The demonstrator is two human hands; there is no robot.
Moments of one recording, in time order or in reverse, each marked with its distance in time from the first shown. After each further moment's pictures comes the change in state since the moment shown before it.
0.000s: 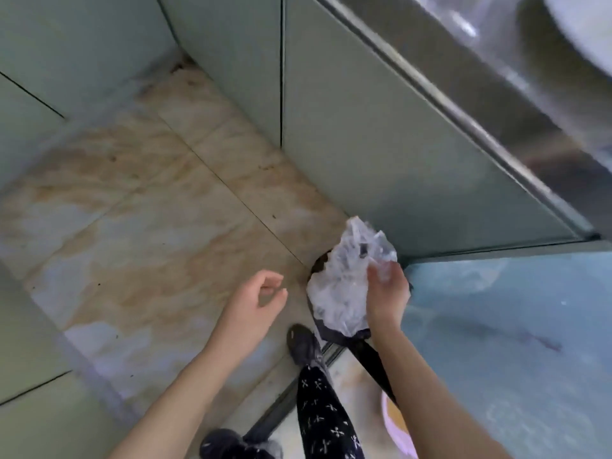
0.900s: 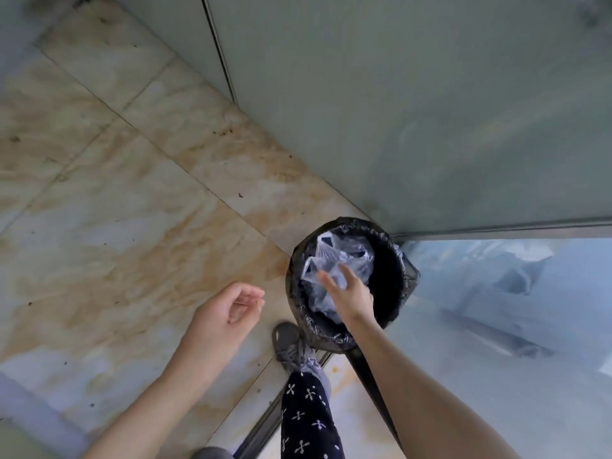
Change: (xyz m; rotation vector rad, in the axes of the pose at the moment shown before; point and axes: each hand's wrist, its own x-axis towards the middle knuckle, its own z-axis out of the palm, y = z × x) left_hand 0.092 -0.072 0.068 0.007 -0.094 -0.100; right_hand 0.101 0.143 0.082 -0.448 -0.436 0.111
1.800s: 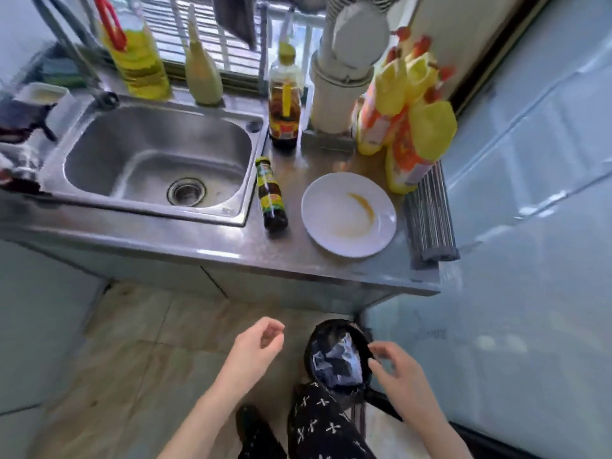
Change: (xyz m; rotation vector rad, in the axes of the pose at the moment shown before) left_hand -0.119 0.347 -0.198 0.380 -0.356 0.395; right_hand -0.394 -0.206 -0.248 0.448 0.413 -0.116
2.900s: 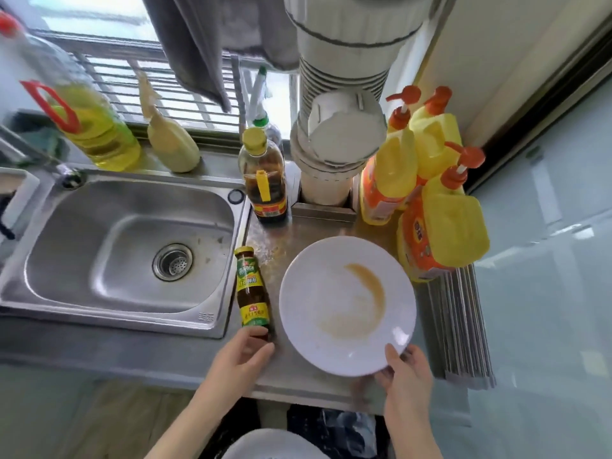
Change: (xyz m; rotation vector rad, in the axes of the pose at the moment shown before) left_hand 0.174 0.125 -0.063 -0.032 0.015 -0.100; right_hand 0.210 -0.102 -0.057 1.034 0.456 0.530
